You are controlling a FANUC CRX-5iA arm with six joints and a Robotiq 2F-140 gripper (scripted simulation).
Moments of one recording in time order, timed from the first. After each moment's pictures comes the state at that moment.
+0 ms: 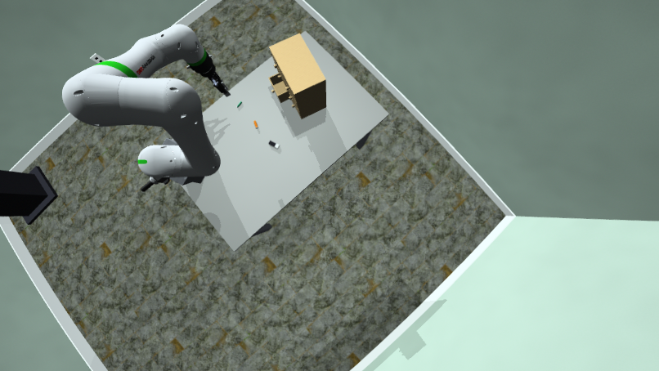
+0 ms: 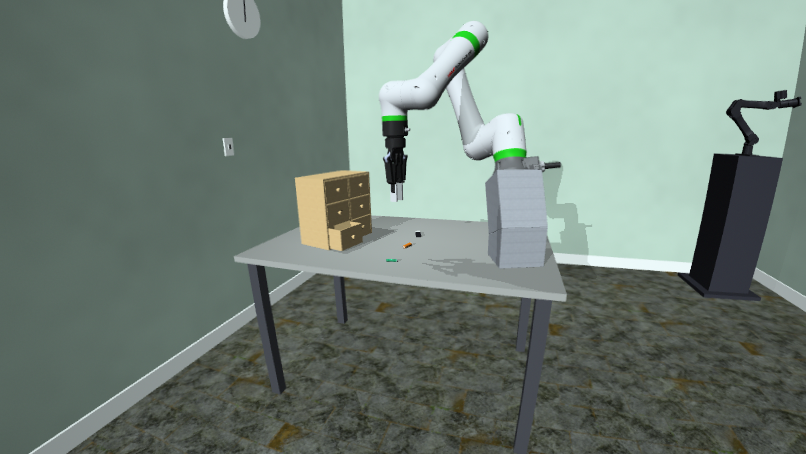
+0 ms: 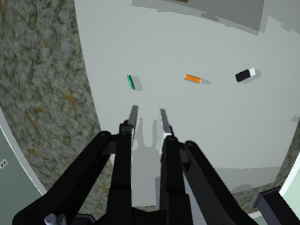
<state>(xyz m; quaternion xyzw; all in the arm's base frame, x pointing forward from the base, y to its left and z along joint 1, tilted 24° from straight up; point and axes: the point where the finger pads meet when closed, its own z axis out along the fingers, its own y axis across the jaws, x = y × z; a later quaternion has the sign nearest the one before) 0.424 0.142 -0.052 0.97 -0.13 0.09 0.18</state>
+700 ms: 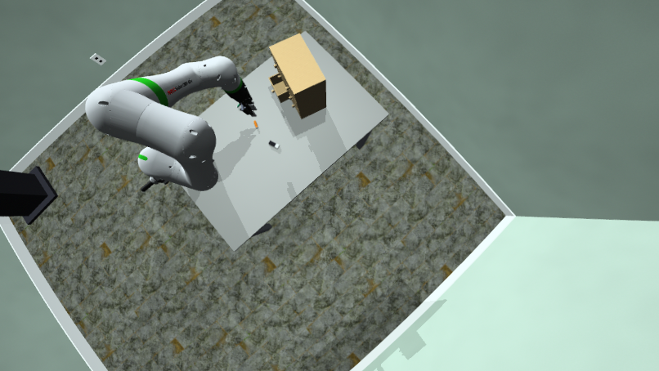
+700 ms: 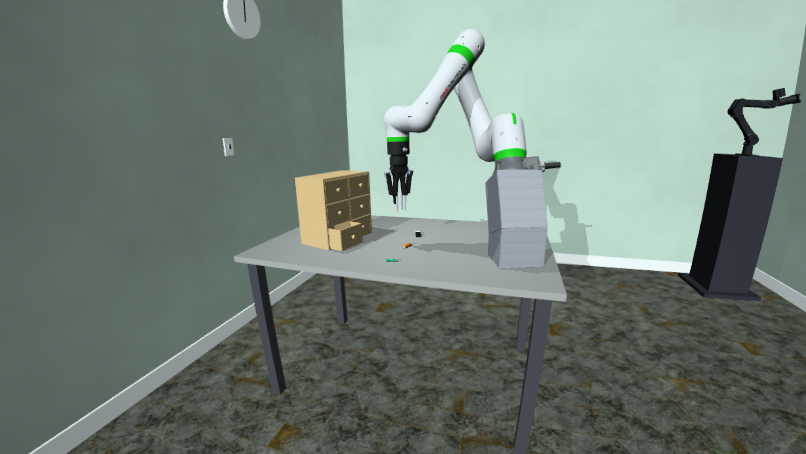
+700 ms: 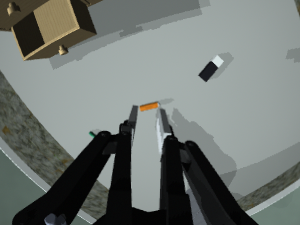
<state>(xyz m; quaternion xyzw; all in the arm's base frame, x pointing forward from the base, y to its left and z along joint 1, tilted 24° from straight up) 0.469 -0.024 -0.057 0.92 -0.35 0.13 0.16</state>
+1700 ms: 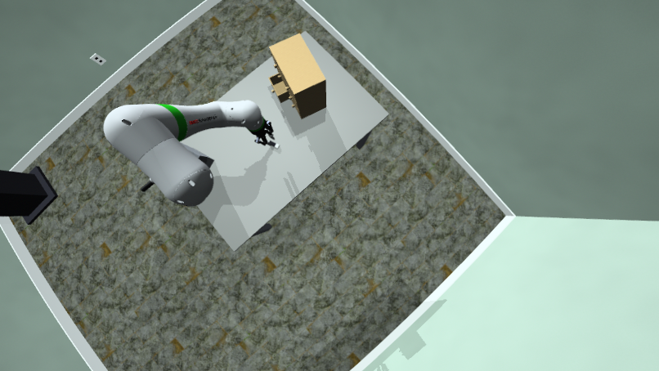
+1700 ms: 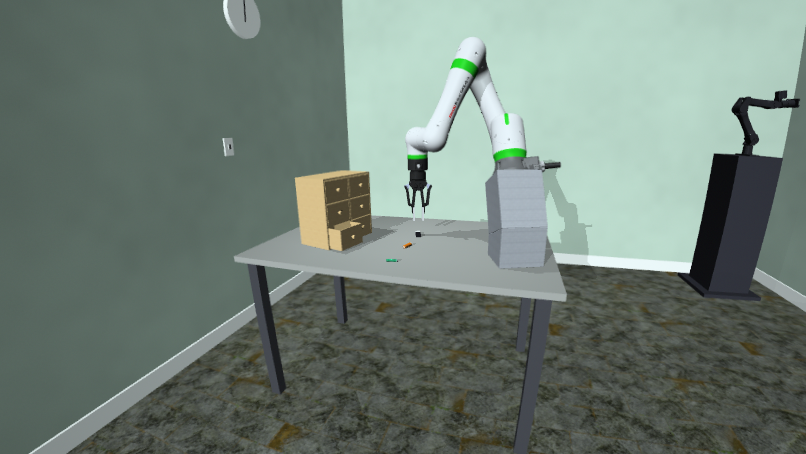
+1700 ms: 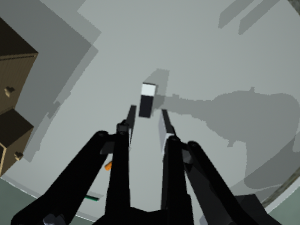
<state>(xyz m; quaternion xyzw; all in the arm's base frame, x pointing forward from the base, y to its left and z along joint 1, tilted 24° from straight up) 0.439 -0.204 -0.075 0.80 -0.56 0.17 0.12</state>
